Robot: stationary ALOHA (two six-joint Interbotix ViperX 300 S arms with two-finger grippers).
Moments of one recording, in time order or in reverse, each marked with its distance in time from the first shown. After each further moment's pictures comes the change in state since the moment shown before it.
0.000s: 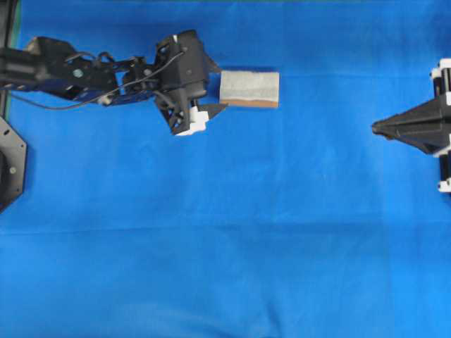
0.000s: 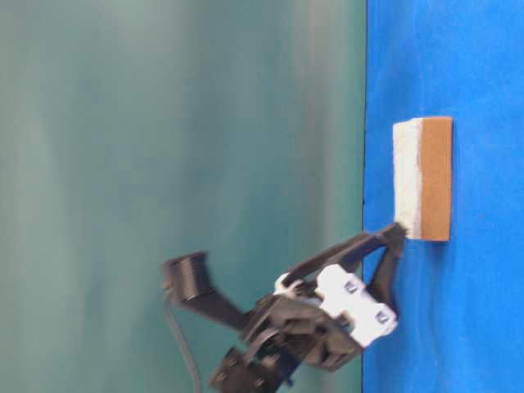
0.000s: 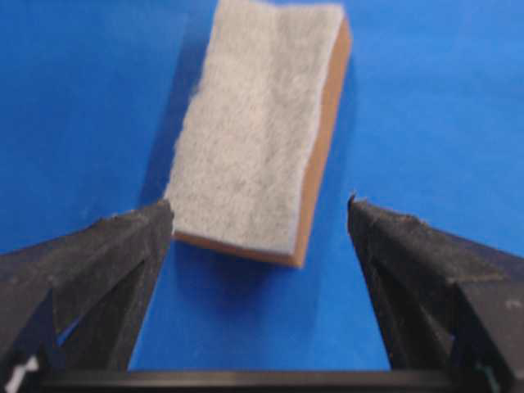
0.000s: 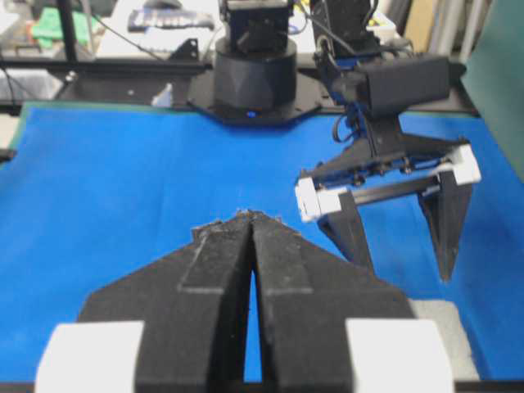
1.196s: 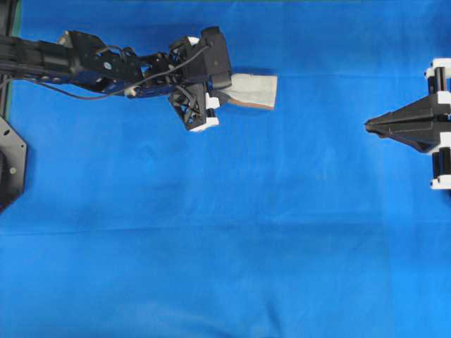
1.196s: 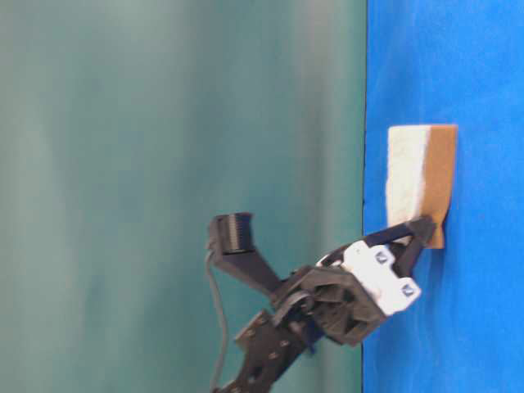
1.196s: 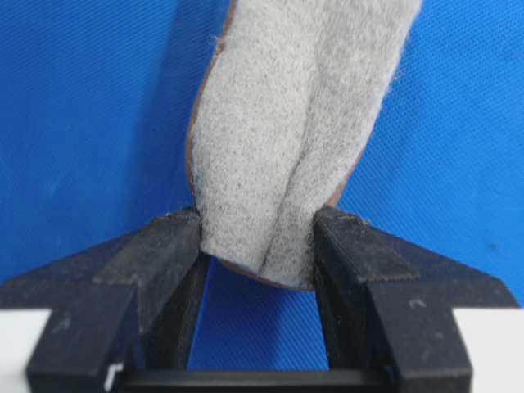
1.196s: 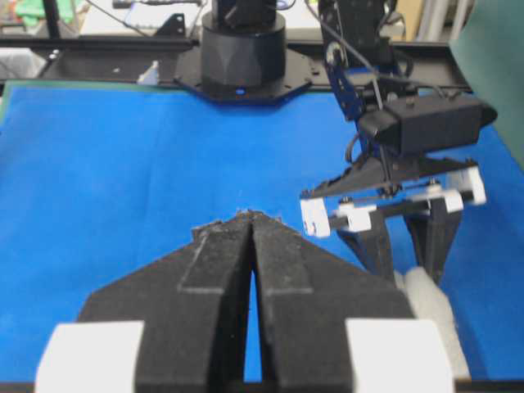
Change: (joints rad) left arm 0.020 0.077 -0.098 -0.002 0.166 -0.078; right arm -0.017 0.032 0.000 0.000 0.005 0.000
